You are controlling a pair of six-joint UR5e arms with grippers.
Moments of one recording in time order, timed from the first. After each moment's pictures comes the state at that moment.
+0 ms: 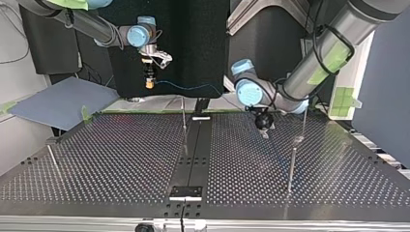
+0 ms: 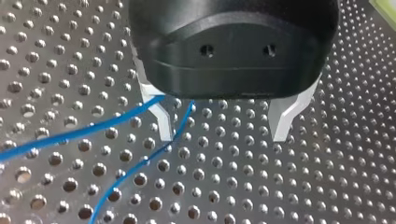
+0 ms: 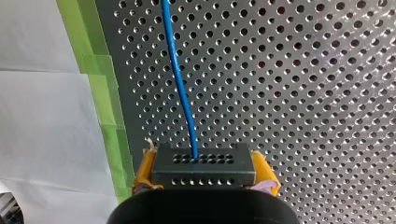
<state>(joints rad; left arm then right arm) -0.30 -2.08 -1.66 -2.67 -2.28 -0.94 2.01 -0.67 1.91 -1.08 1.69 1.67</state>
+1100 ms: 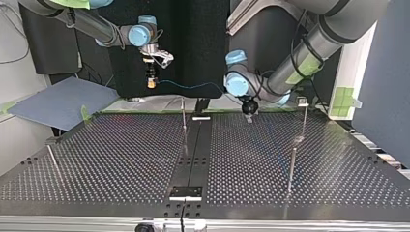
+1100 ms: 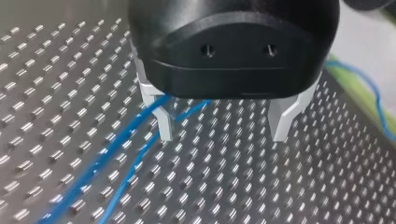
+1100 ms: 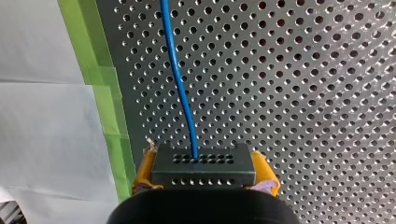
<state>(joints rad) -0.35 -2.22 -1.69 -2.66 -2.21 -1.06 2.02 -0.67 1.91 -1.08 1.68 1.68</state>
